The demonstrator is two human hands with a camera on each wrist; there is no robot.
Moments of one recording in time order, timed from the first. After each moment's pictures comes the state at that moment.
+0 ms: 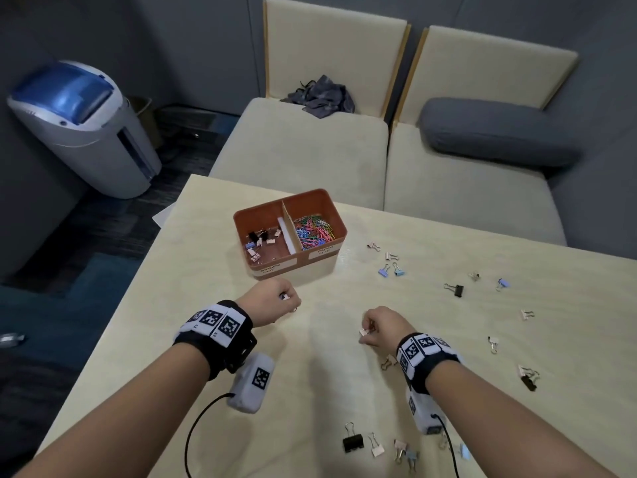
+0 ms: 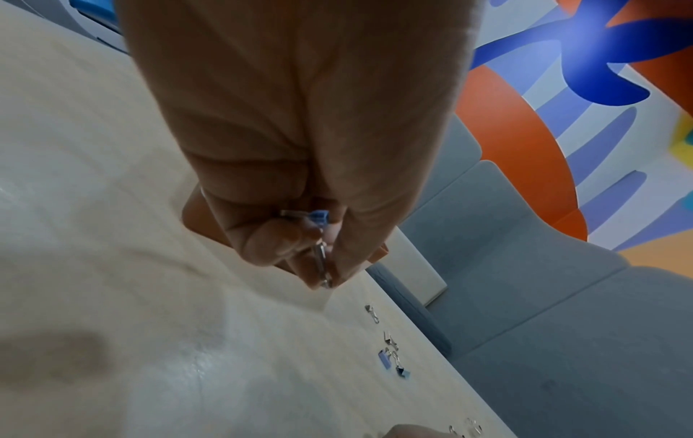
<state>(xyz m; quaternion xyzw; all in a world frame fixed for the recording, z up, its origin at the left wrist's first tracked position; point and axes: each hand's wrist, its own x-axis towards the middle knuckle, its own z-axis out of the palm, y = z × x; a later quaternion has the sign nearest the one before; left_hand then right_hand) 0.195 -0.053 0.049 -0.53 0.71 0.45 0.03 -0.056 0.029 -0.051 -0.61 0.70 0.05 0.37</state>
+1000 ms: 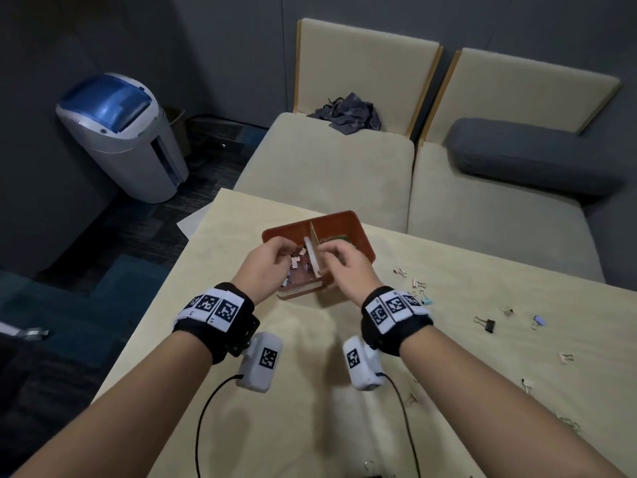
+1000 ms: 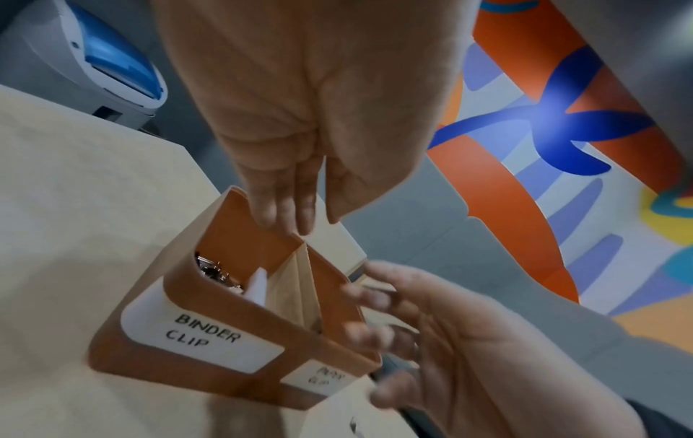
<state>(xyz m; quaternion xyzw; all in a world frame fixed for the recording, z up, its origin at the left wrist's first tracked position) 0.222 -0.116 0.069 -0.60 0.66 0.40 -0.21 0.048 -0.089 0.053 -0.52 0.64 -0.32 0.47</state>
